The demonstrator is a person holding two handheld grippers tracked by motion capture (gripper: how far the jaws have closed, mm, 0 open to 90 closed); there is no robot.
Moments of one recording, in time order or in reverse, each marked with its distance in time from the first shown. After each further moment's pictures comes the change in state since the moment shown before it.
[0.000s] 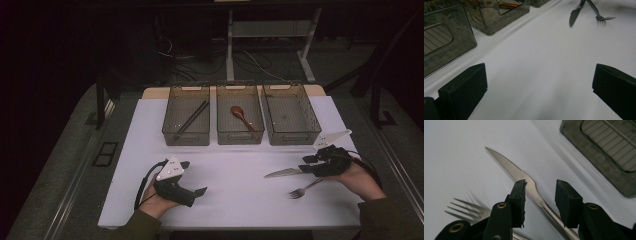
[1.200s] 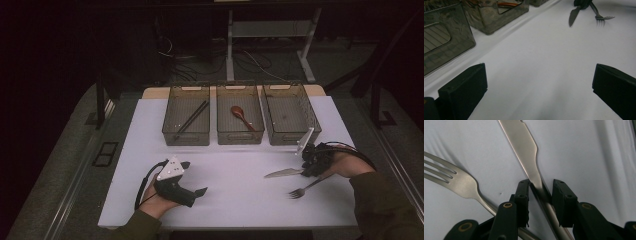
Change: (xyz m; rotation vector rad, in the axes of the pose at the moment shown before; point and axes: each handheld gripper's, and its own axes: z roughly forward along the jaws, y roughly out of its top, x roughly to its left) left arm 0.000 0.000 0.001 0.002 -0.005 0.001; right arm -0.014 0.022 0.042 0.441 0.071 -0.276
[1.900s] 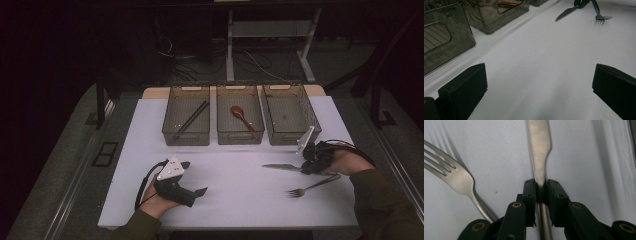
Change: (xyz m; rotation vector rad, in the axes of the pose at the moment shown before) left arm 0.000 0.000 0.001 0.002 -0.001 0.002; right arm -0.006 -0.001 0.000 -0.015 0.023 -0.041
